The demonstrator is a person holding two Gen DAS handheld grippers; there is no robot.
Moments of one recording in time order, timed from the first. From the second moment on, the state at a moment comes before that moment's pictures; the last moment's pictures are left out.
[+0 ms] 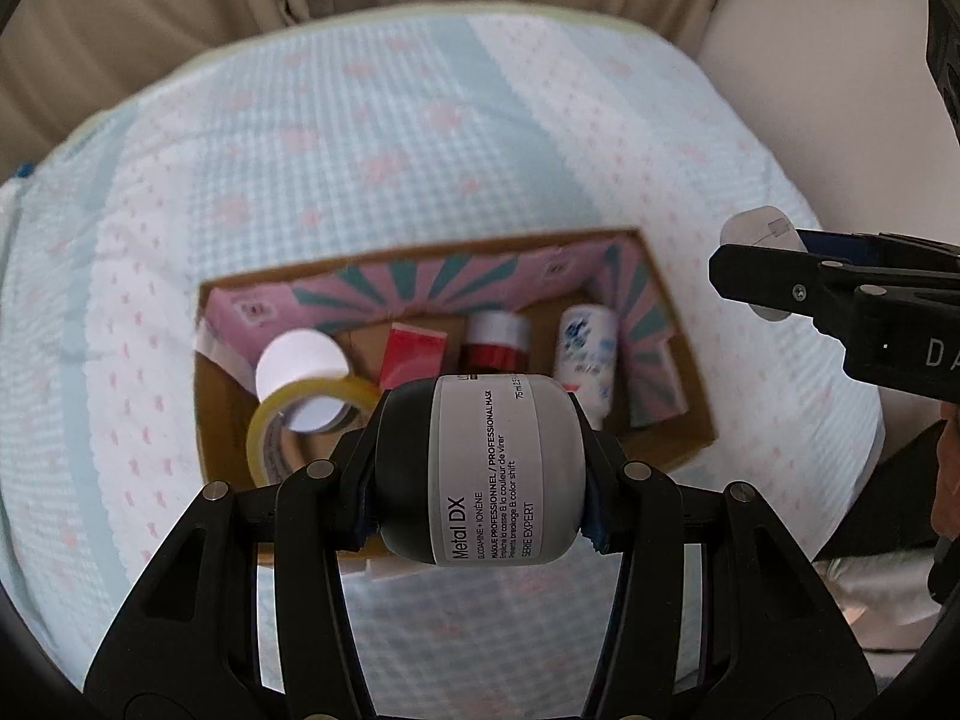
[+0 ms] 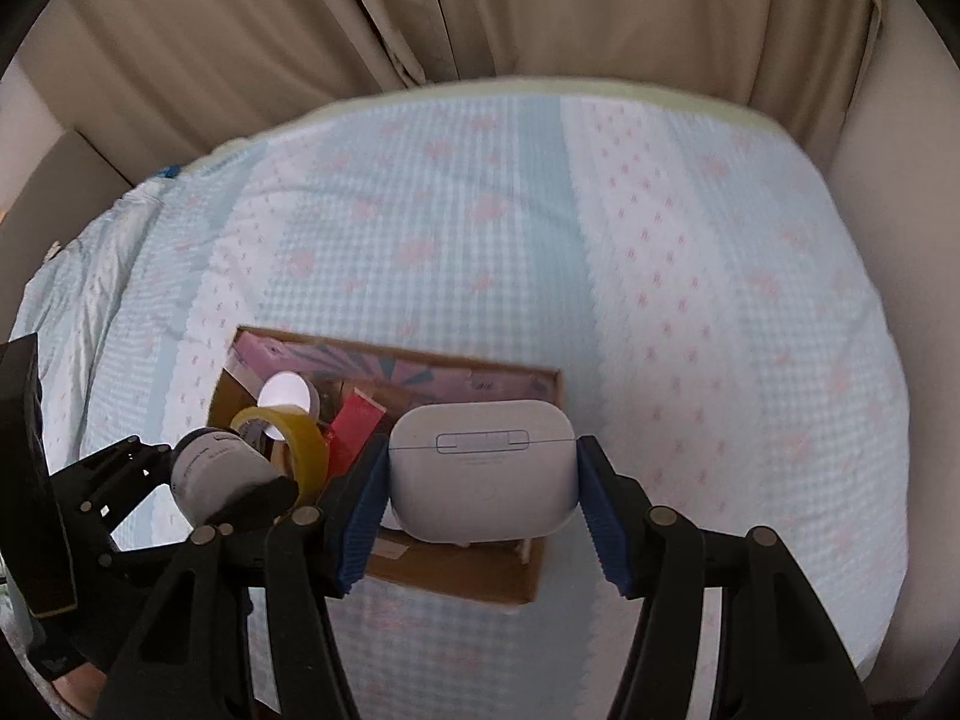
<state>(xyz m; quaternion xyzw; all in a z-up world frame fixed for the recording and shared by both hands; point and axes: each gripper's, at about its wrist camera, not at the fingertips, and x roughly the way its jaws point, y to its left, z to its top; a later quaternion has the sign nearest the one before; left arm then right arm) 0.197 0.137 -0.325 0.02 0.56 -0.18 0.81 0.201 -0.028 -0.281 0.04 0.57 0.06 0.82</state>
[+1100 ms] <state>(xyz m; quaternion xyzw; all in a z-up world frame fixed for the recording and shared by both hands) 0.209 0.112 -0.384 0.04 0.59 -0.20 0.78 0.265 -0.011 -0.401 0.10 0.64 0.06 0.76</state>
